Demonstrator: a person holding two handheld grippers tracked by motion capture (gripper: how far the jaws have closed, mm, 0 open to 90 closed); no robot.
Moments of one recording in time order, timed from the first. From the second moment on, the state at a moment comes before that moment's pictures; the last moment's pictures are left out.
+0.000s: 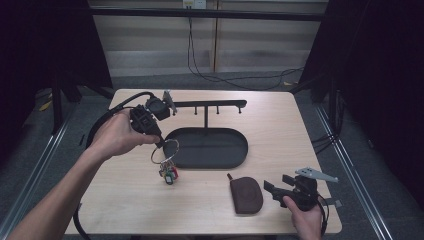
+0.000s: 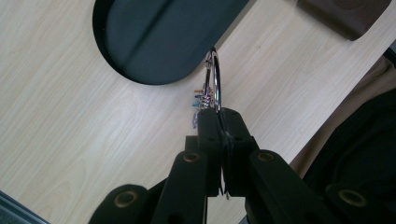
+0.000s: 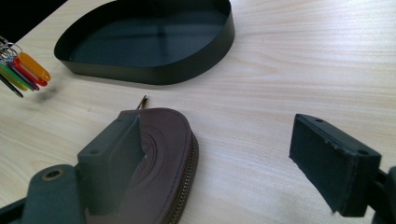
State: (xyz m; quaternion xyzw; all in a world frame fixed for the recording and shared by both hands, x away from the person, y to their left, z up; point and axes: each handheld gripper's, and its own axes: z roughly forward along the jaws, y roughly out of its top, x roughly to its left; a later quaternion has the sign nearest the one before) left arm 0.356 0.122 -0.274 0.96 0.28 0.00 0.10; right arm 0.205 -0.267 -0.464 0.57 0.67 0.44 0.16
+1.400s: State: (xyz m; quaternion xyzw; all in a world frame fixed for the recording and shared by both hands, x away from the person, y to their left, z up) left arm 0.399 0.100 -0.242 0.95 0.31 0.00 0.09; right arm 0.202 -0.268 -0.462 0.57 0.68 0.44 0.16
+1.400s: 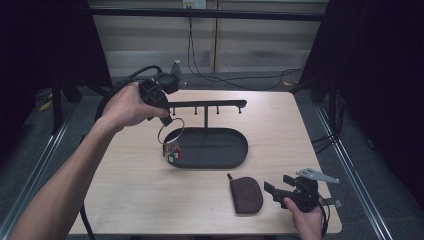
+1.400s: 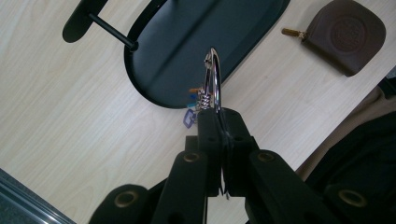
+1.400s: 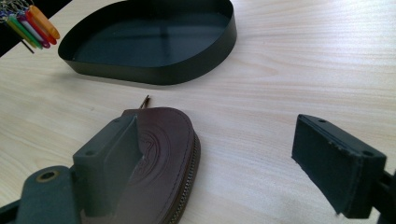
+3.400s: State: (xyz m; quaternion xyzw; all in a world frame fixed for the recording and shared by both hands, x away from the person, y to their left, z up) left arm 0.468 0.096 -0.290 0.93 0.36 0.01 0.06; right arm 0.202 -0.266 -0.463 0.56 0.68 0.44 0.16
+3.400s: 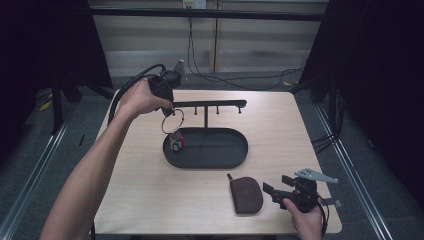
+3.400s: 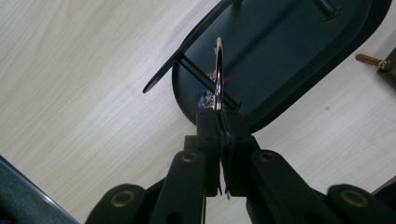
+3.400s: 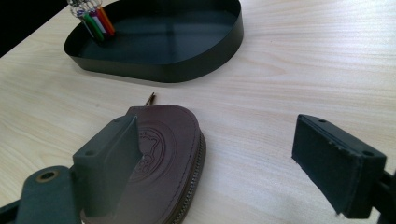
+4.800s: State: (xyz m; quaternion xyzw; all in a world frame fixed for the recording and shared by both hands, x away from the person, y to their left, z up) left arm 0.421 0.146 -0.280 0.91 0.38 0.00 0.19; right arm 0.203 -0.265 -0.463 0.56 0.68 0.44 0.15
